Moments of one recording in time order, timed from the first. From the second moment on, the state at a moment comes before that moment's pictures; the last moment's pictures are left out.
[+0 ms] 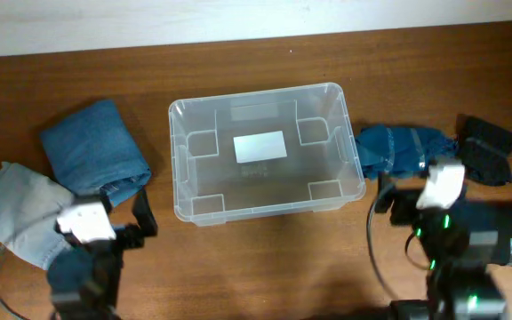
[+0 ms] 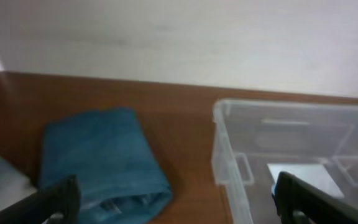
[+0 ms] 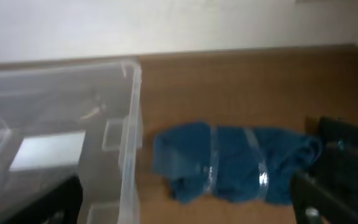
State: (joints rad) left arm 0.02 0.43 0.52 -0.34 -0.01 -0.09; right arm -0.07 0.56 0.63 -0.50 -0.04 0.03
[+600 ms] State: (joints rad) left arm 0.02 1.18 1.08 -0.72 -0.04 -0.10; right arm -0.52 1.49 1.20 -0.84 -0.38 0.34
